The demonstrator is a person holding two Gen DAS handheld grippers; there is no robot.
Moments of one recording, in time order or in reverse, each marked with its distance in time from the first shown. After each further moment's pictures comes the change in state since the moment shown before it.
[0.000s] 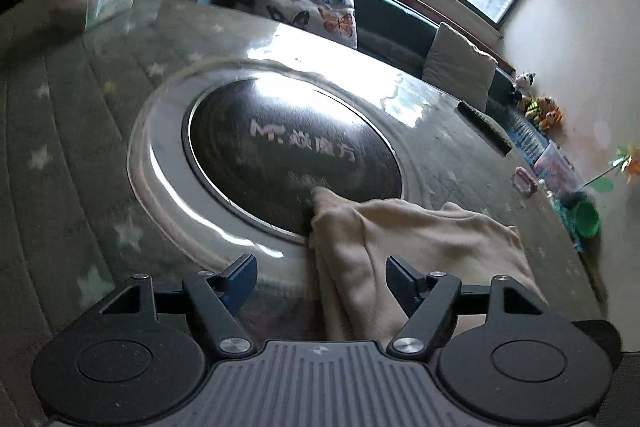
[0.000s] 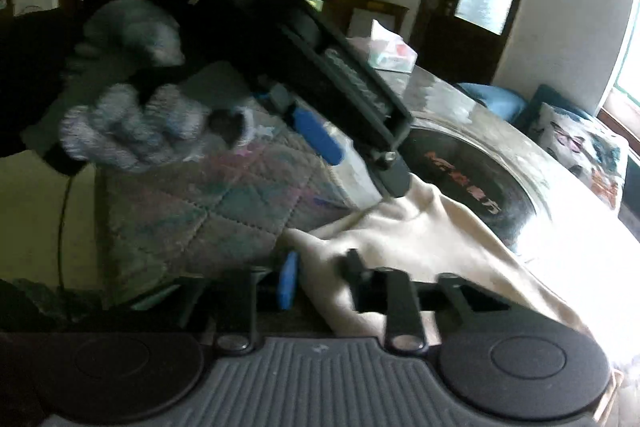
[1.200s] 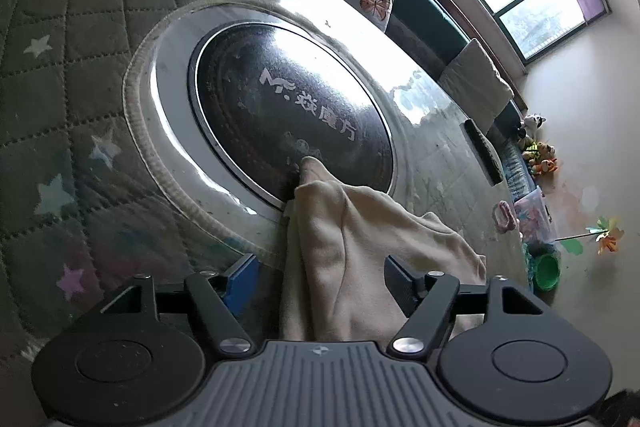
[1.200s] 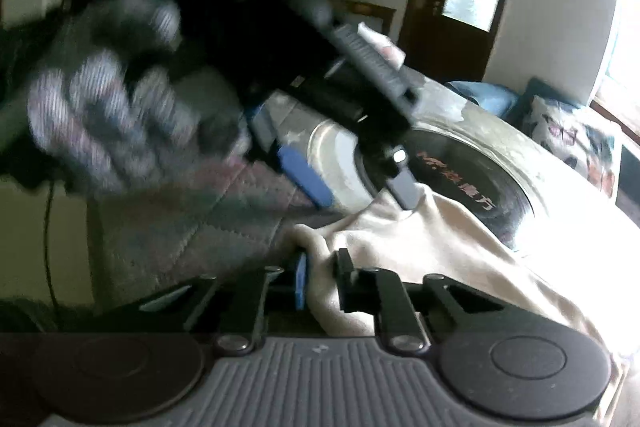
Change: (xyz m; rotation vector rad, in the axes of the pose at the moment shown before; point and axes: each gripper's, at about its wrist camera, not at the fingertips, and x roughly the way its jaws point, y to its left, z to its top) left arm 0.013 0.009 0.003 -0.296 0.097 -0.077; right arm -0.016 -0.009 -0.001 0.082 -0.039 0.010
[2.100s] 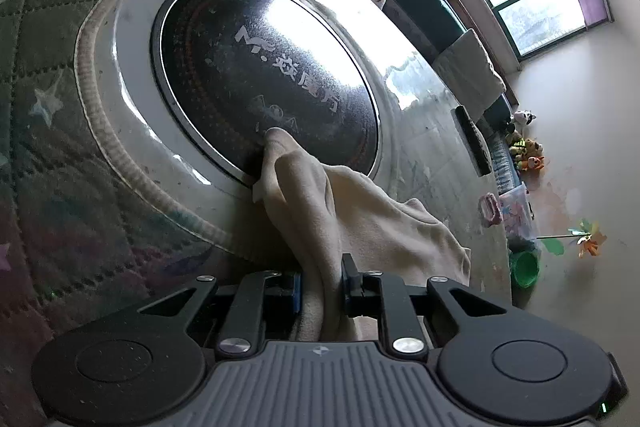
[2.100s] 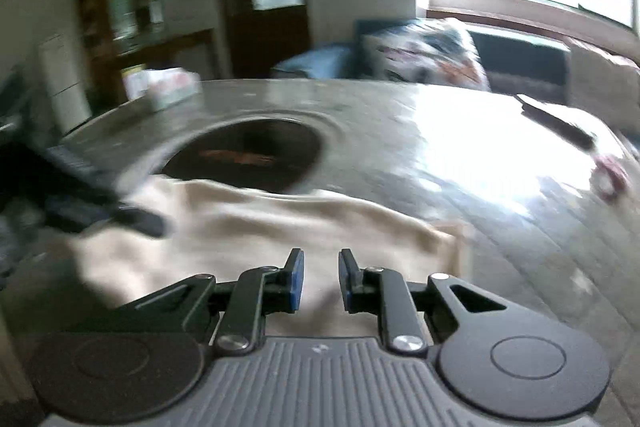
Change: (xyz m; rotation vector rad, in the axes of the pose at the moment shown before) left arm 0.027 -0.006 -0.002 -0.049 0.063 -0.044; right arm -0.052 -0.134 -0.069 0.521 -0.018 -0.315
